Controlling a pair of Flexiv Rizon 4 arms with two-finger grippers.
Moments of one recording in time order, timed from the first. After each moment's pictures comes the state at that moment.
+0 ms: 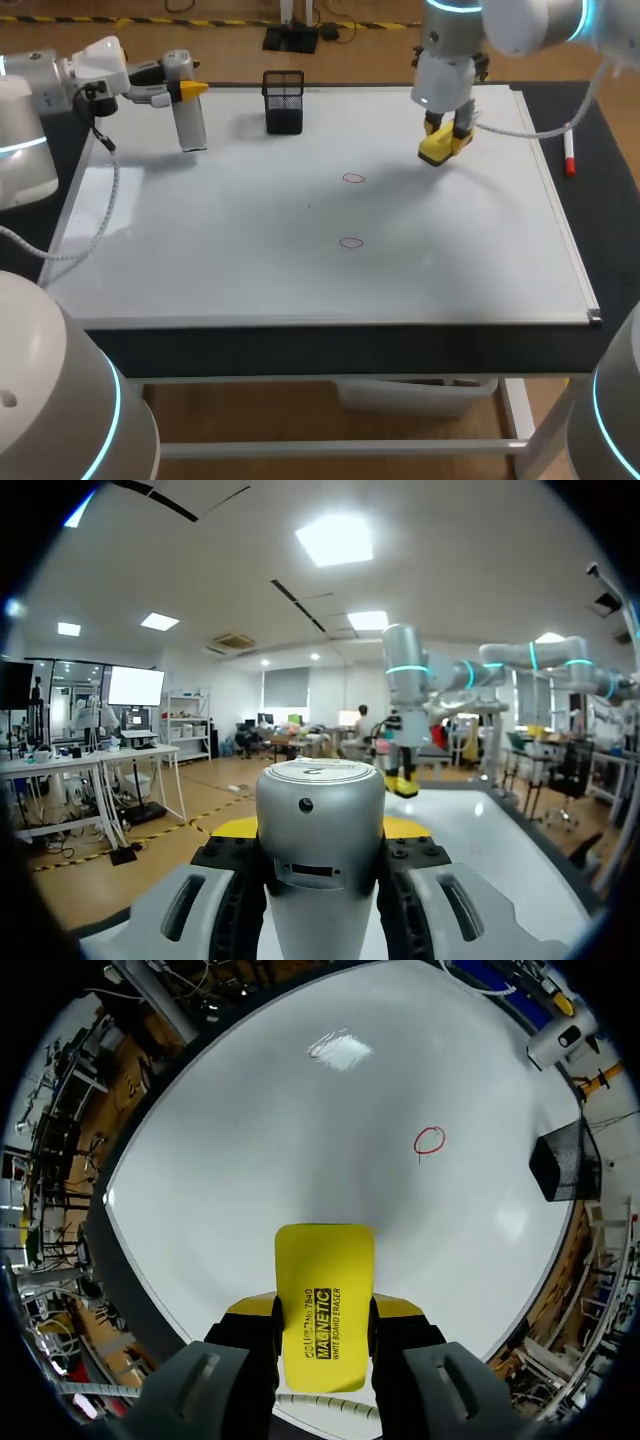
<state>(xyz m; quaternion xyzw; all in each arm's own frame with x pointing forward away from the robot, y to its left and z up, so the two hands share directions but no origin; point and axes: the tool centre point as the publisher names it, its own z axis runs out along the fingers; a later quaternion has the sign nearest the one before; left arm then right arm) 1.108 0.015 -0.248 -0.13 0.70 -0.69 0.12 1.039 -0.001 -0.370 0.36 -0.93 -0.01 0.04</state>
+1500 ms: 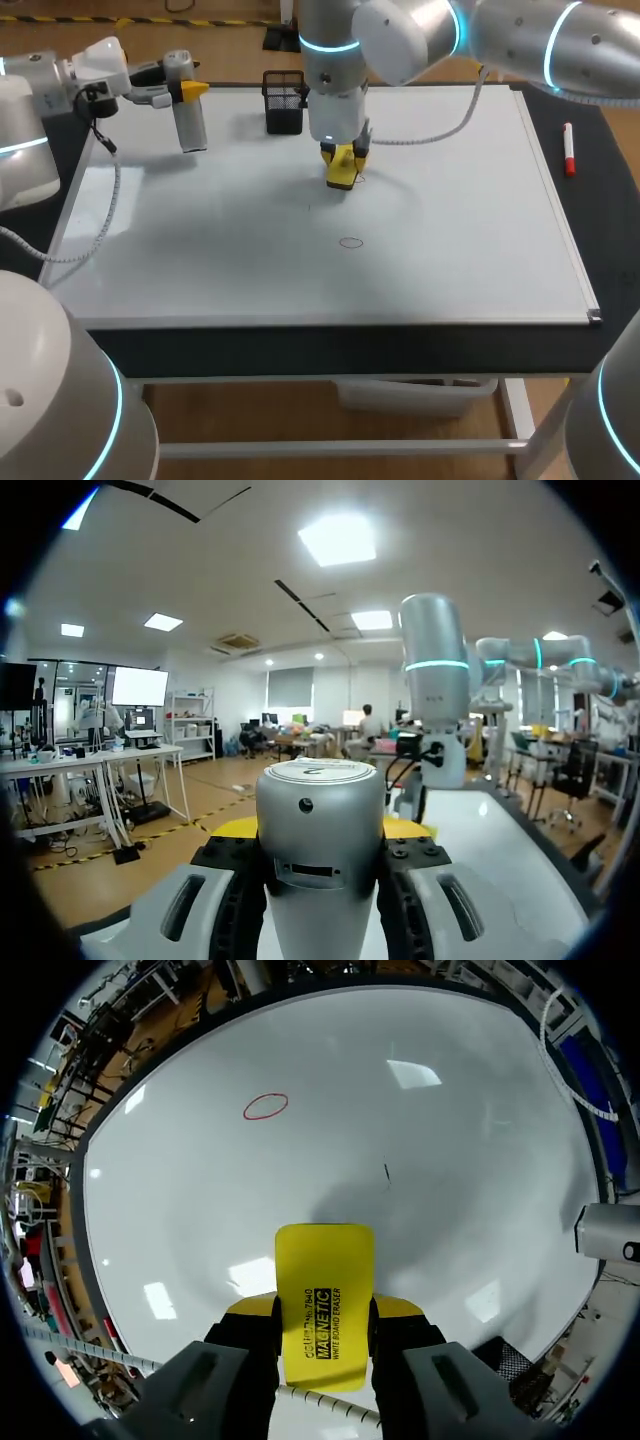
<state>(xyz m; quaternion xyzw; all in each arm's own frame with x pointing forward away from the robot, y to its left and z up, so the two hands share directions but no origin) 1.105 0.015 -0.246 -0.14 0.70 -0.69 0.12 1.020 0.174 -0.403 0.58 -0.82 0.01 0.04</state>
